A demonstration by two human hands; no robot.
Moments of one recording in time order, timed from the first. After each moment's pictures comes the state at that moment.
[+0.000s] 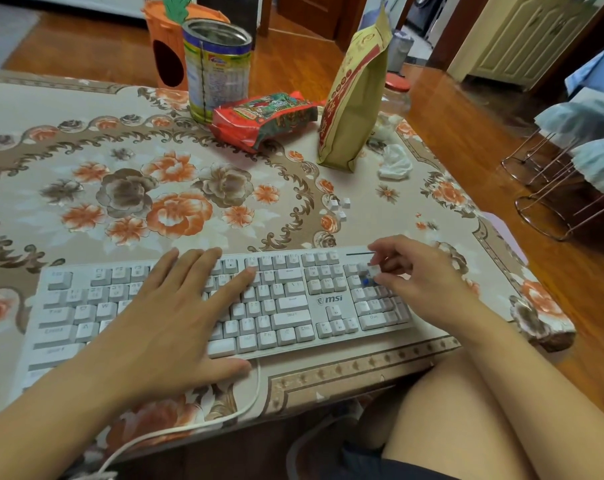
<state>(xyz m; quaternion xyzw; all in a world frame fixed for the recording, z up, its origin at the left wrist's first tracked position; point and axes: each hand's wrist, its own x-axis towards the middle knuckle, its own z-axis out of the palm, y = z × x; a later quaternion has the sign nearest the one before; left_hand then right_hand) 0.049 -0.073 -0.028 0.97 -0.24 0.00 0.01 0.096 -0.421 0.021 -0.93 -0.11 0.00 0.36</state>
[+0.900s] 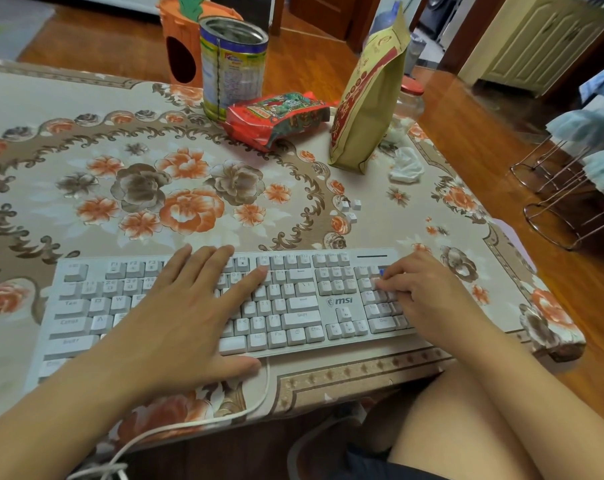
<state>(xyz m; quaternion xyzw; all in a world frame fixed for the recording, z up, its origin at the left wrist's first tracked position) 0.048 -0.072 -0.028 0.97 -0.24 0.00 0.01 0.092 -0.427 0.002 -0.97 -0.21 -0.07 0.08</state>
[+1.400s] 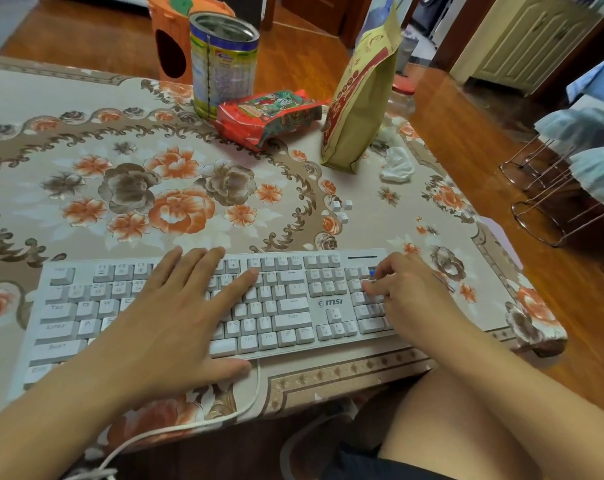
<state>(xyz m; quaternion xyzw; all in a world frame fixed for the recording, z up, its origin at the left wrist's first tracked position) 0.049 -0.072 -0.030 0.97 -0.24 0.00 0.01 0.088 -0.407 0.008 -0.99 -0.06 0.03 0.12</state>
